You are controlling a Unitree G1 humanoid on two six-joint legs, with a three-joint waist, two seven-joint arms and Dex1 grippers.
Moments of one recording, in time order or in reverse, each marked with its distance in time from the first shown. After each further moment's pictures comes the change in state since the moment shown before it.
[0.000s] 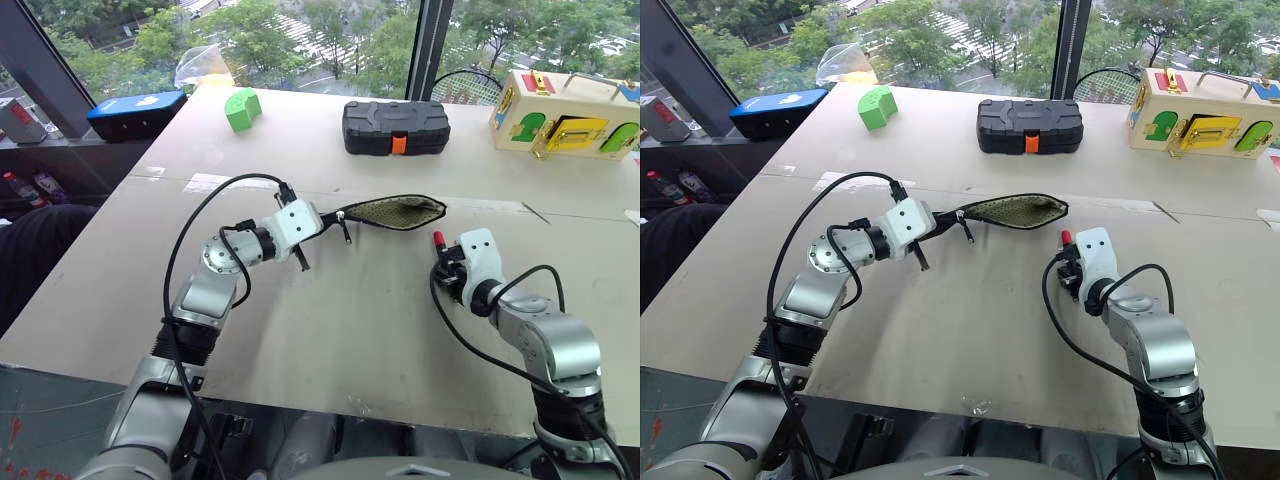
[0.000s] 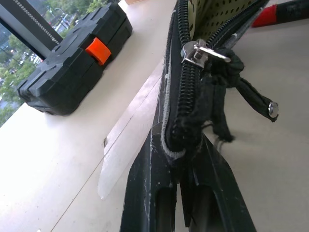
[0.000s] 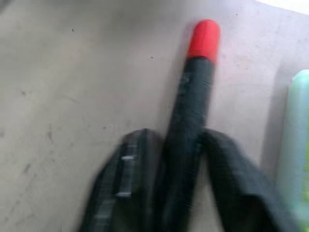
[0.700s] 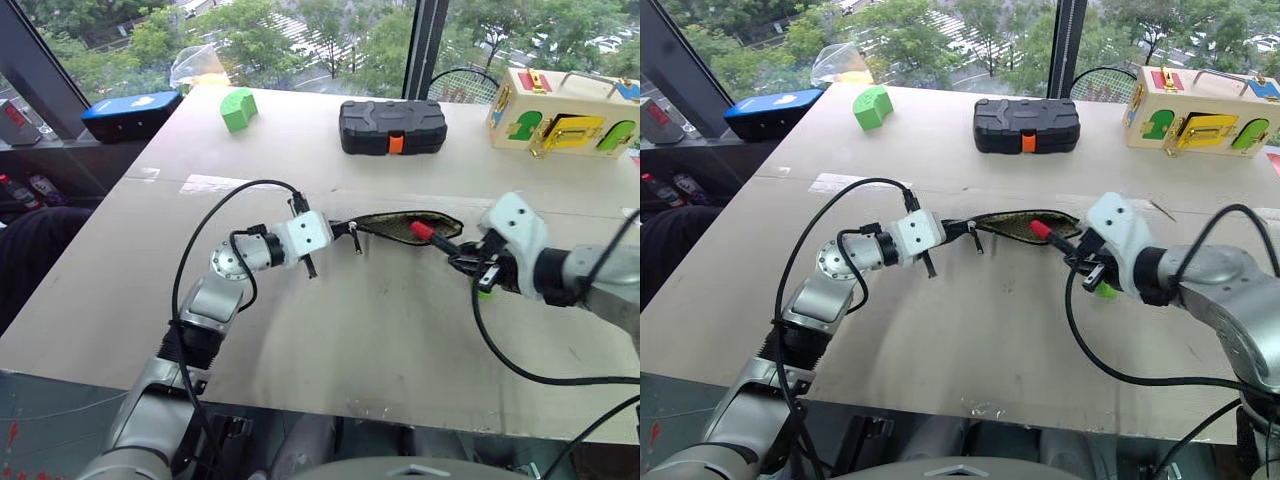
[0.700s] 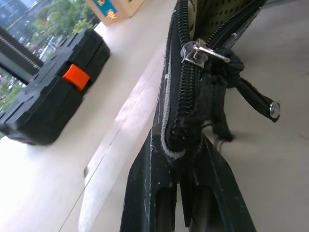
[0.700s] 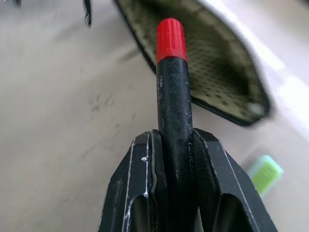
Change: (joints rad) left arm 0.017 -0.007 -0.057 -0.019 0.014 -0.114 -0.027; right arm -0.254 -0.599 0.076 -0.229 0.339 0.158 0.388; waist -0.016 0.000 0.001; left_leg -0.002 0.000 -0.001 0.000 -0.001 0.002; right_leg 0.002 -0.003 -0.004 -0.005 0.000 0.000
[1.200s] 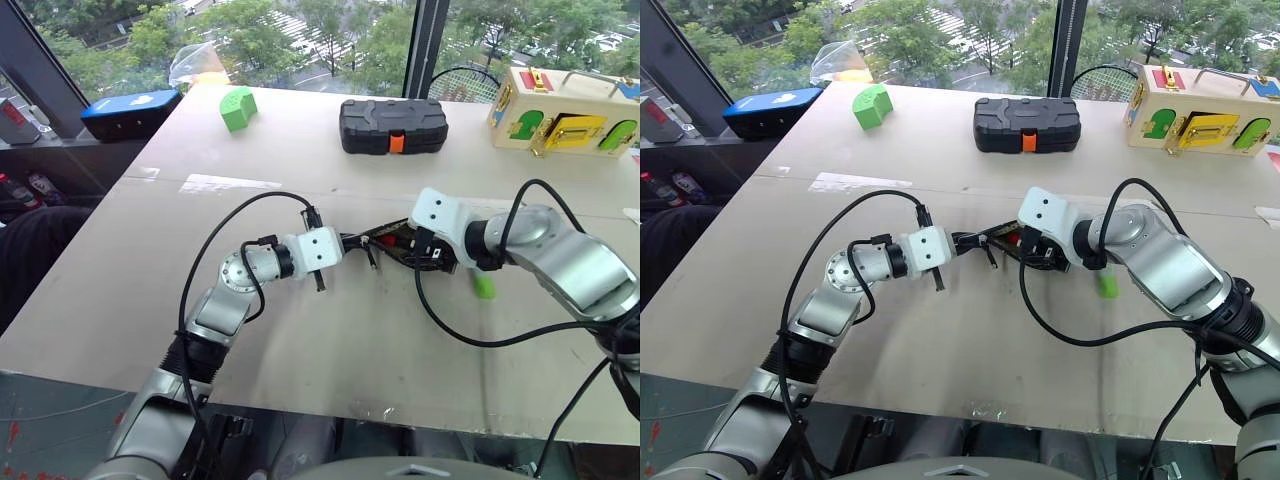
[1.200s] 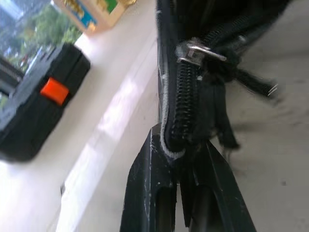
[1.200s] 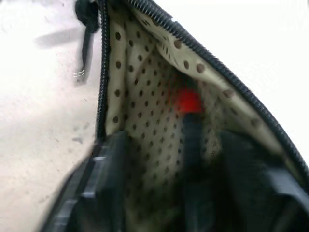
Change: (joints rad) left arm 0.045 -0.009 -0.023 -0.074 0.022 0.076 0.030; right arm -0.240 0.072 0.287 0.260 -0.158 -0.234 0.101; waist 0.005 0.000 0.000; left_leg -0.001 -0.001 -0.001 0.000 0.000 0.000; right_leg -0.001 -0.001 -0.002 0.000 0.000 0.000
